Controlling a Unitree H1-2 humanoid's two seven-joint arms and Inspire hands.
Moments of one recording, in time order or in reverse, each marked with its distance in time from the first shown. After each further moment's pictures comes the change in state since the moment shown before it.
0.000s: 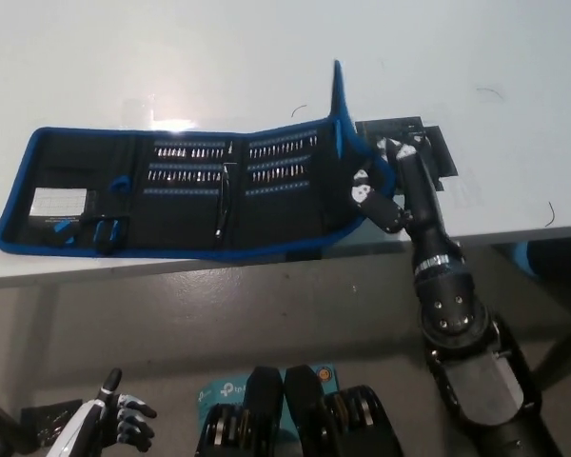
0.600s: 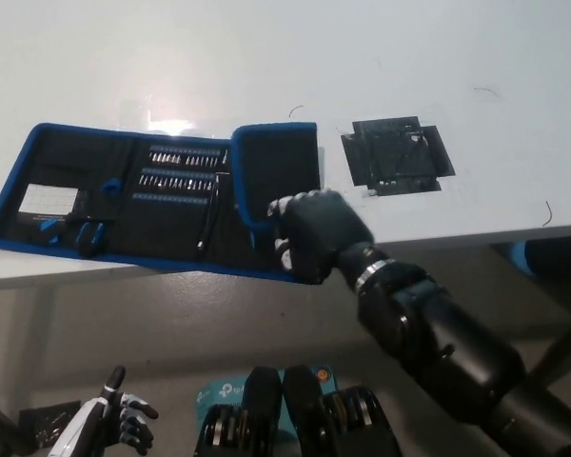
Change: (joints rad) left_arm -0.005 0.001 -0.007 -0.001 0.000 0.015 0.000; right_arm -0.133 -0.132 0.559 0.045 -0.385 0.134 0.177
